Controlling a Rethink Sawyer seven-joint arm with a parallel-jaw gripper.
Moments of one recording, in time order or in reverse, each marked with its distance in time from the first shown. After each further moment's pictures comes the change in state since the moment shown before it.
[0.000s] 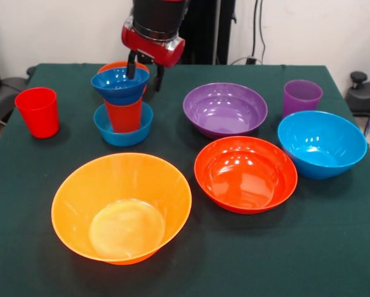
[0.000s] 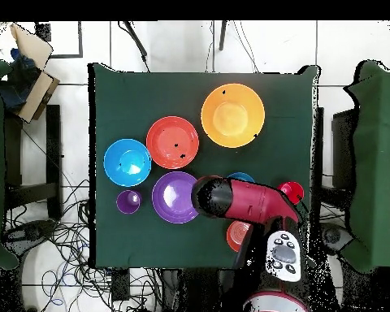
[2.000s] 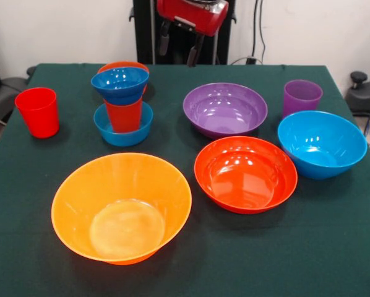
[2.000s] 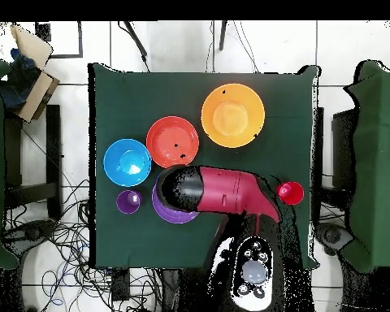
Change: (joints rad) arm 0.107 -0.137 0.017 -0.042 0.001 0.169 0.000
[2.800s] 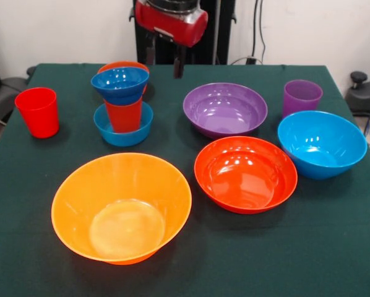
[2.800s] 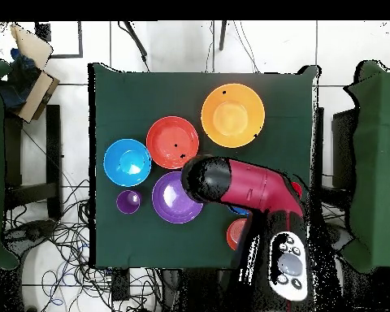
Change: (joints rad) arm -0.092 0.055 0.049 -0.037 0.107 -0.006 0.000
